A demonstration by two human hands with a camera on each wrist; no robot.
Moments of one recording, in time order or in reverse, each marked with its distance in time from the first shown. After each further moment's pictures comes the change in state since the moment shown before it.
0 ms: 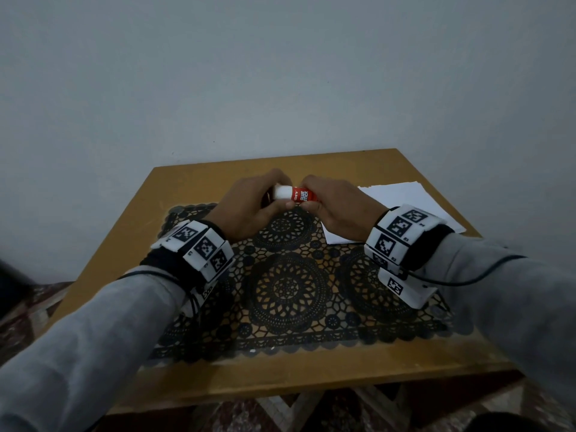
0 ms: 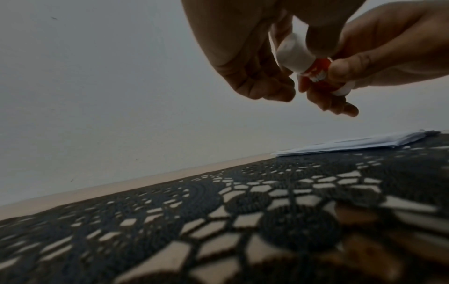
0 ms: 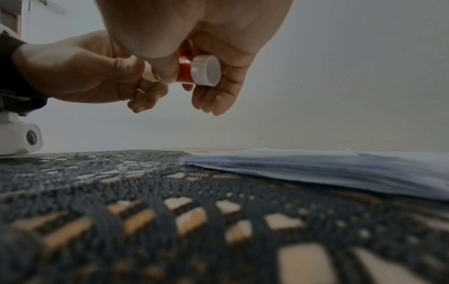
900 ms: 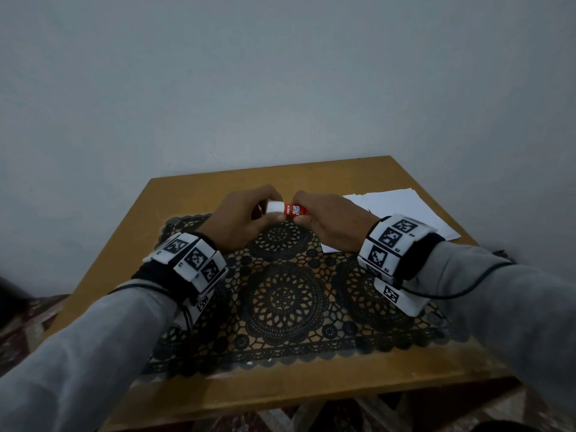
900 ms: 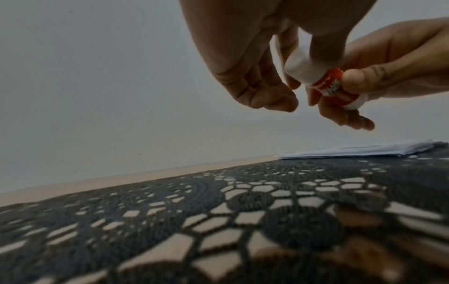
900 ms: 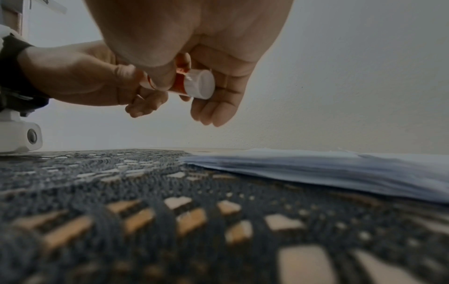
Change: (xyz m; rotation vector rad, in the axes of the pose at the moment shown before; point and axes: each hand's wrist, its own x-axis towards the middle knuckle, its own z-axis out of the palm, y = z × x) left_hand -0.003 -0.003 -0.004 -0.063 -0.063 -0.059; right_hand 0.001 -0.003 0.003 -0.024 -0.096 0.032
